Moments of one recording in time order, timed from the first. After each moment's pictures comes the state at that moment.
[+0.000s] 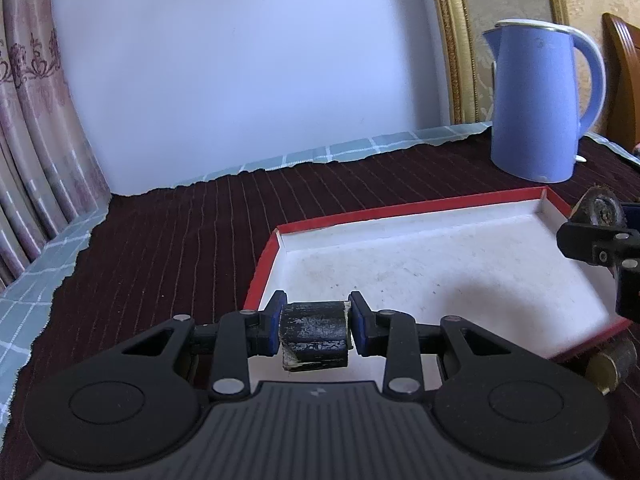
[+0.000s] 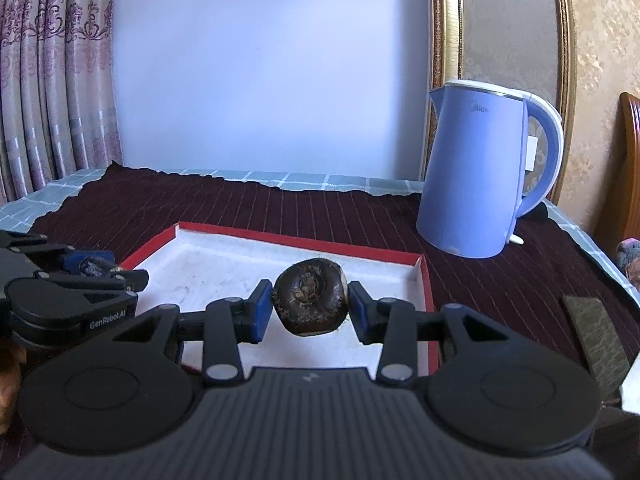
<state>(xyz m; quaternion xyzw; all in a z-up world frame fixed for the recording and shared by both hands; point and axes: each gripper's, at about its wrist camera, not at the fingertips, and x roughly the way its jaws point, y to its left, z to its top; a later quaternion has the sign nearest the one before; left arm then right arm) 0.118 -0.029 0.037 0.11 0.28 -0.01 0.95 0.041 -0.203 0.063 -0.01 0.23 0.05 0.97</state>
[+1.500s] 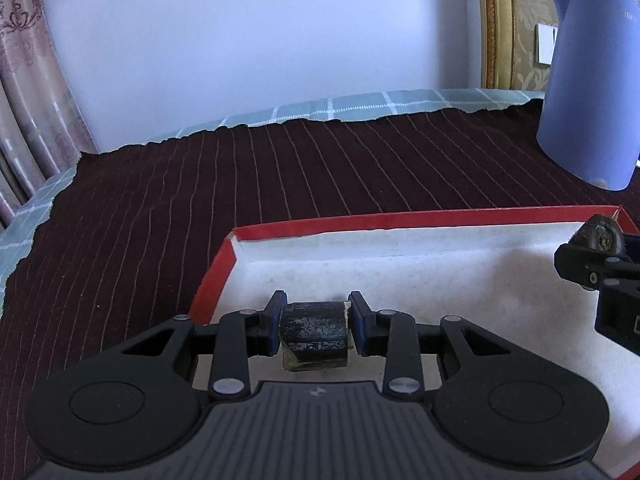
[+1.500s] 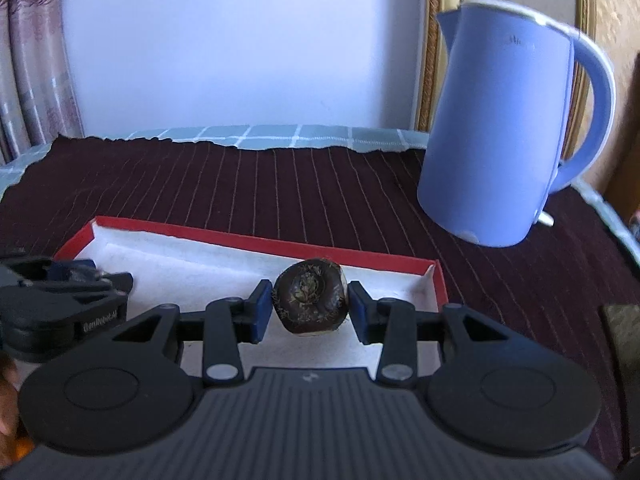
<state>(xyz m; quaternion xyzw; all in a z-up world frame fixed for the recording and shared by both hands) 0.225 -0.050 0.011 0.09 0.36 0.01 0.93 0.167 -0.219 0.031 0.02 0.33 0.02 0.94</state>
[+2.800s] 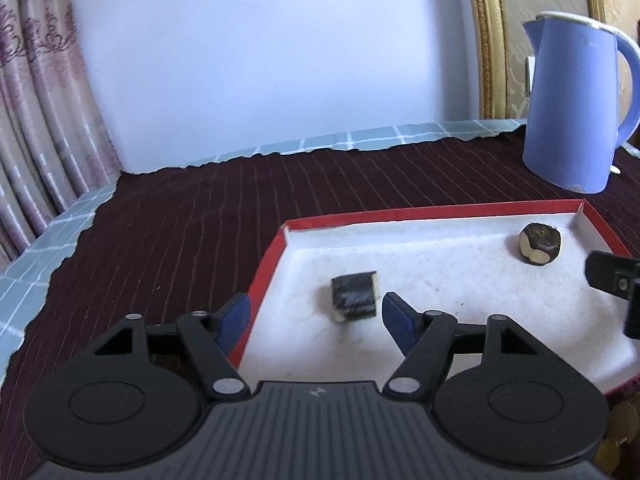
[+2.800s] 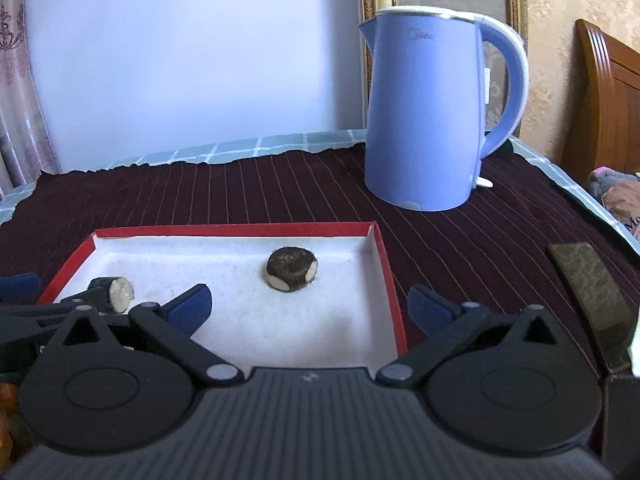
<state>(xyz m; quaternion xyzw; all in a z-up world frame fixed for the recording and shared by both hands) 0.144 -0.030 0.035 0.09 0.30 0.02 0.95 0.087 -0.233 0.044 0.06 0.29 -0.04 0.96</state>
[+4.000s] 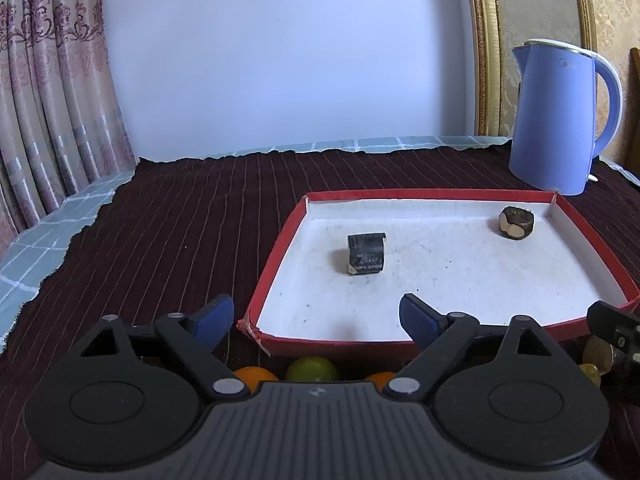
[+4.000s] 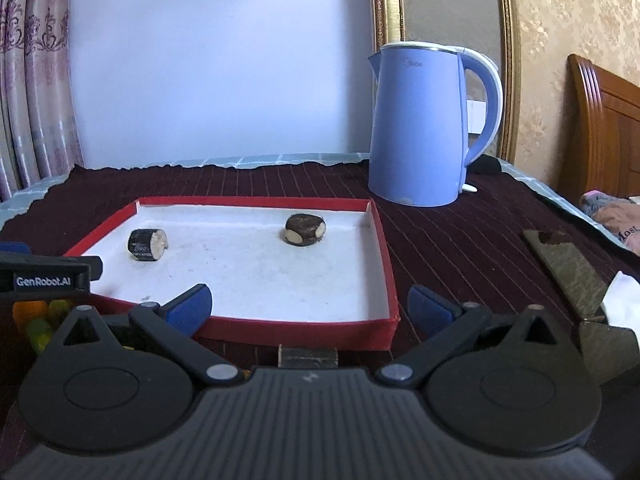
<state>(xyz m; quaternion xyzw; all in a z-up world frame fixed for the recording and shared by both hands) 0.077 -0.010 0.026 0.06 0.27 0.02 0.96 0.001 -0.221 0.019 0.02 0.24 -0.02 0.97</state>
